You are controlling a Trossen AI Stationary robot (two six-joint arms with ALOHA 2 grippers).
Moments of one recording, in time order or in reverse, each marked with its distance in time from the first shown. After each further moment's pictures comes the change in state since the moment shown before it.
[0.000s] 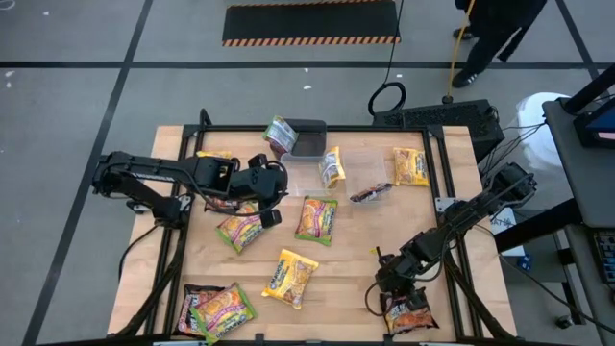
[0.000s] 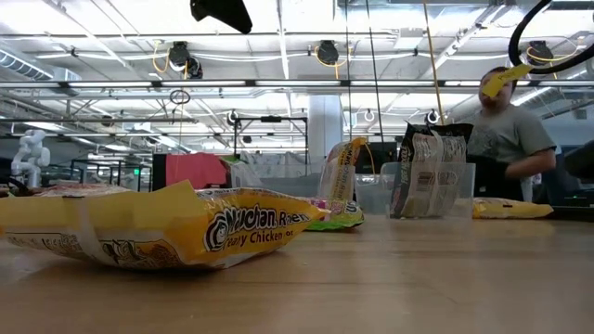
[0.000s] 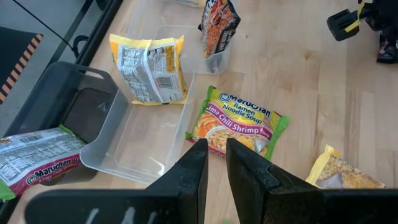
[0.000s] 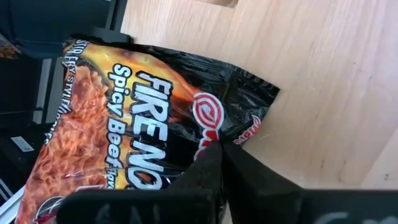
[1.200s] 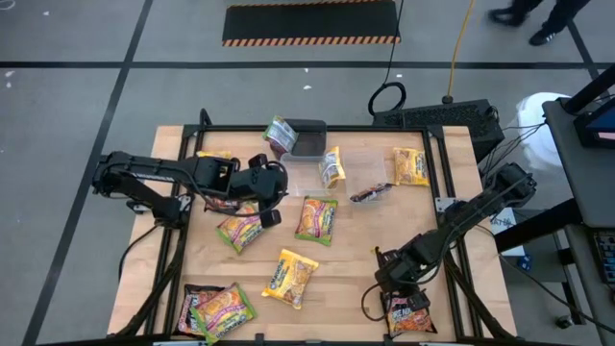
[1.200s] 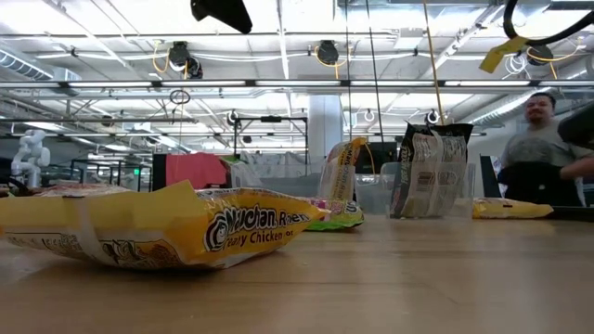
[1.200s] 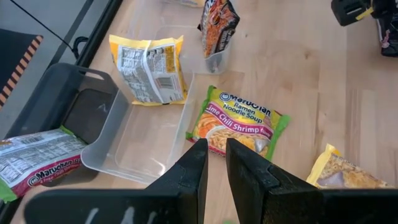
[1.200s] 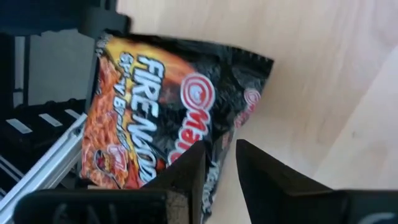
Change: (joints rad) left arm 0.000 0.000 0.000 0.000 0.000 0.010; right arm 0.001 0.001 0.159 -0.309 0.014 -0.039
